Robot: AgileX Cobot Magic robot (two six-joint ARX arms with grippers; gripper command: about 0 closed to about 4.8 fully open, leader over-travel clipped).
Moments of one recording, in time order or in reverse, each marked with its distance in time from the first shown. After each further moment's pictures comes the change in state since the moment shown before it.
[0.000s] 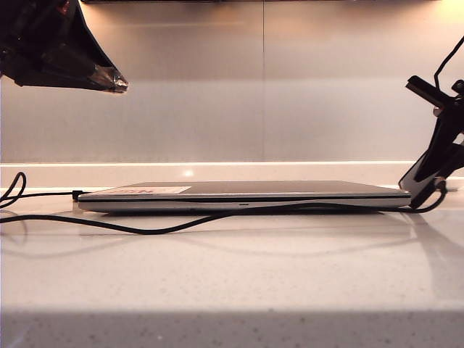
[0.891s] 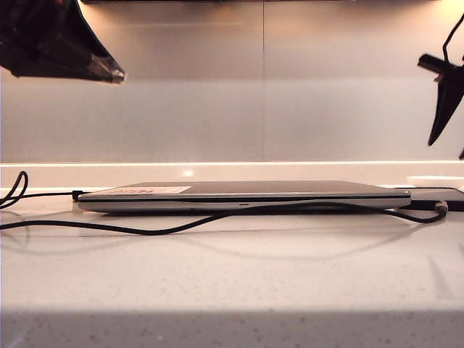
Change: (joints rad) left arm 0.003 -0.033 0.000 -0.001 0.000 0.009; right arm -0.047 0.025 0.247 -0.273 0.122 -0.148
